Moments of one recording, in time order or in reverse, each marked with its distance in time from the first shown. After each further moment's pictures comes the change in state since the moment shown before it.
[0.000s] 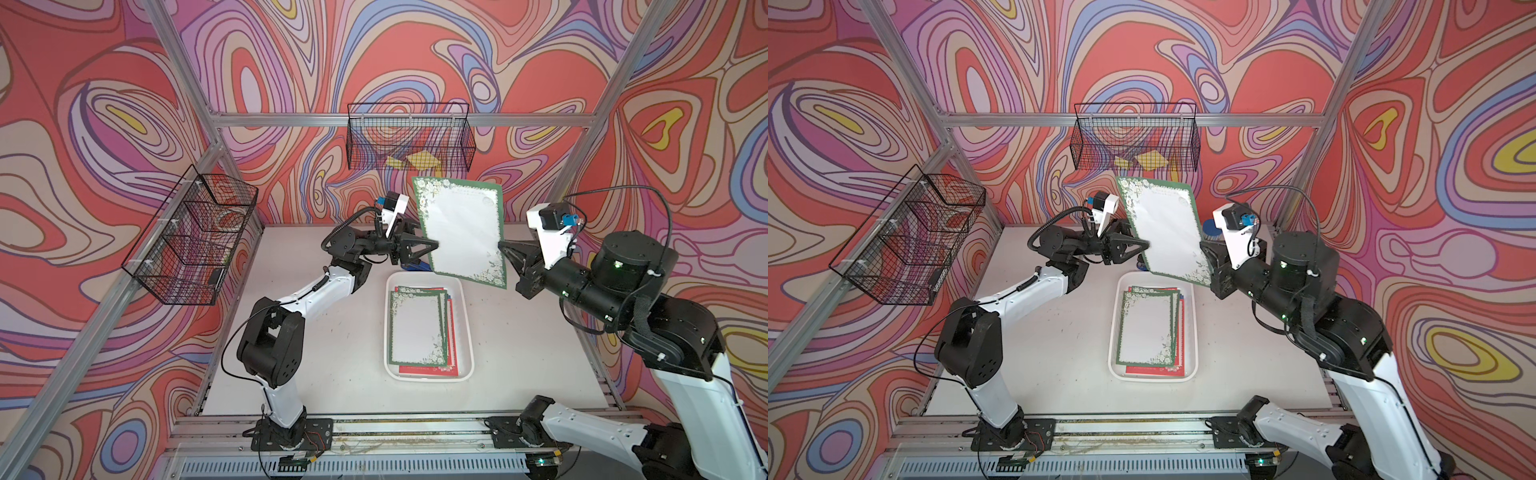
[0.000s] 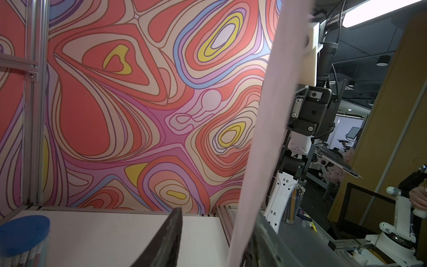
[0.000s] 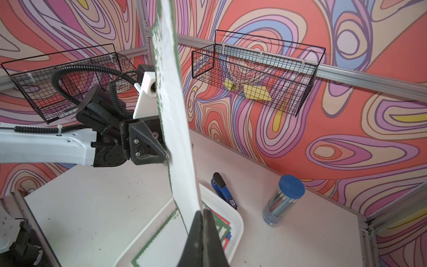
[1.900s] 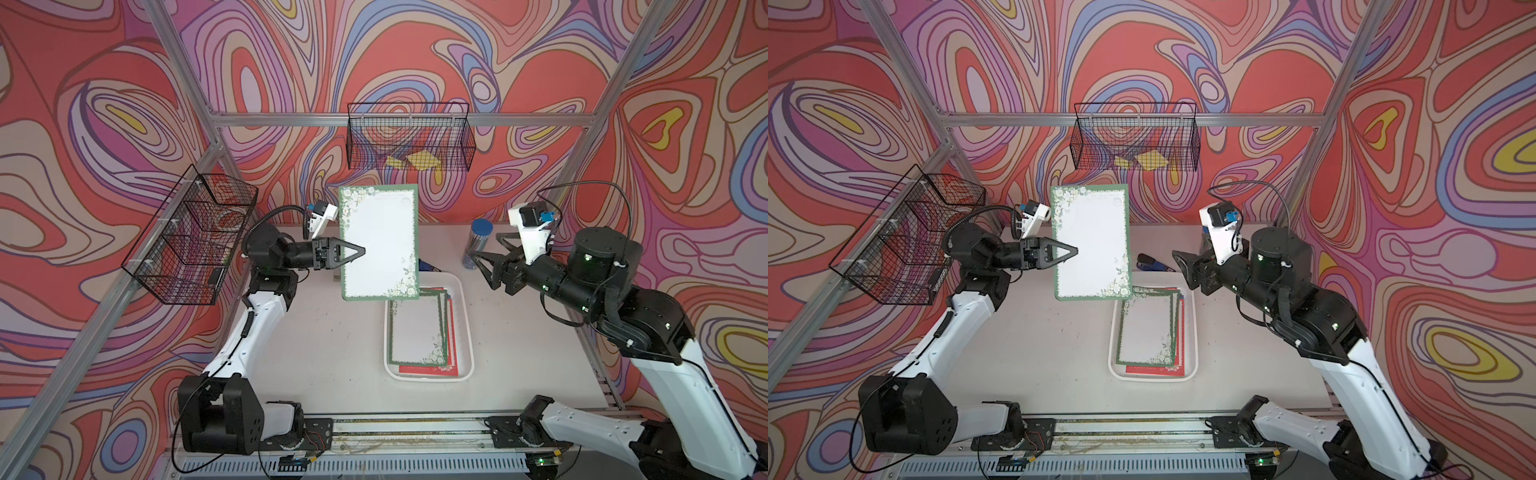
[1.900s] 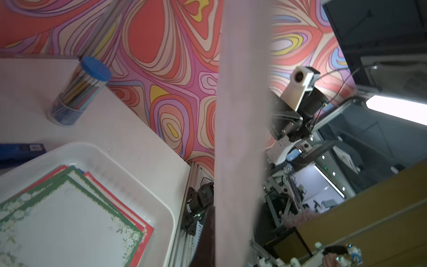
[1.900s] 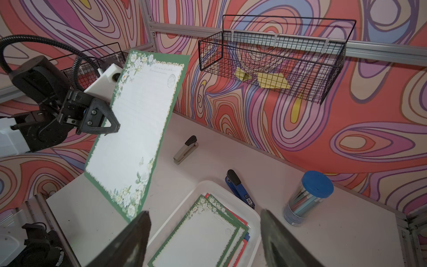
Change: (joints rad) left arm 0.483 -0.459 -0.257 -0.776 0.288 -0.117; right arm 0.000 0.034 -0.061 0.070 -0.038 0.074
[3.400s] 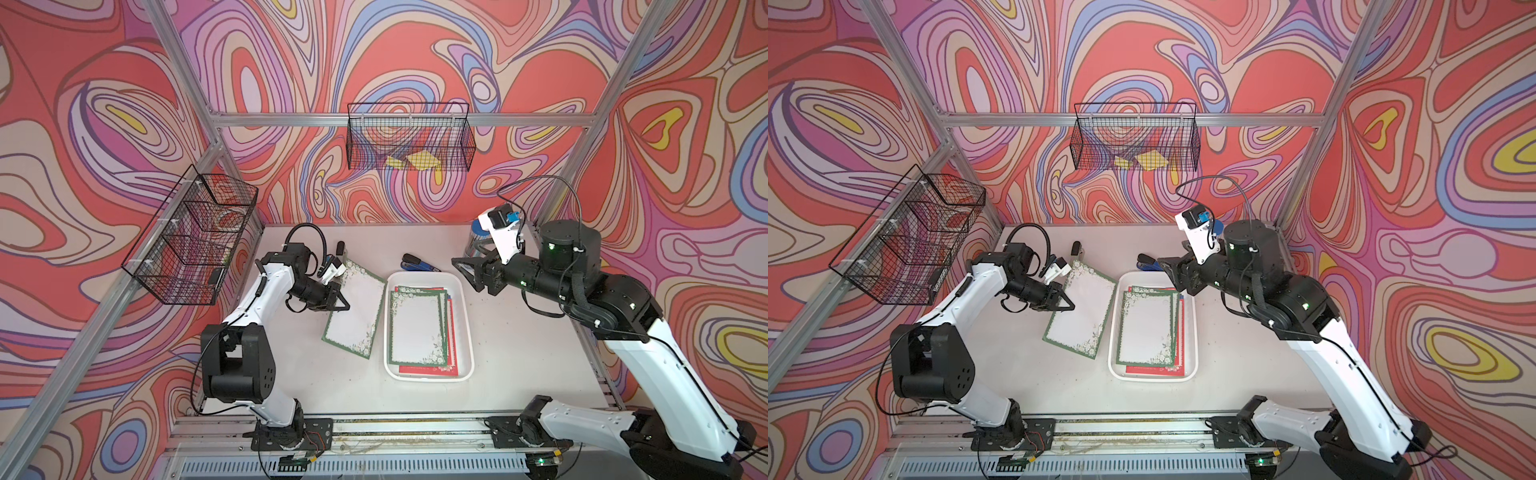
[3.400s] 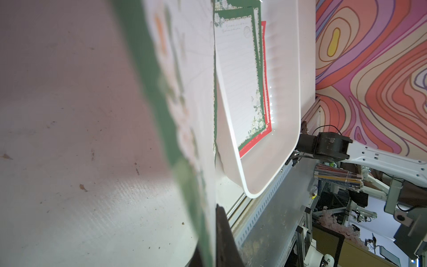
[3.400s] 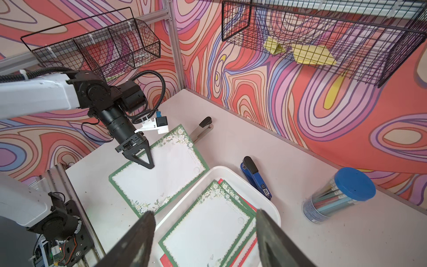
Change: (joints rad) left arm -0.003 0.301 0.175 -1.566 -0.703 1.271; right arm 0.000 0.089 0.000 -0.033 -0.106 -0.018
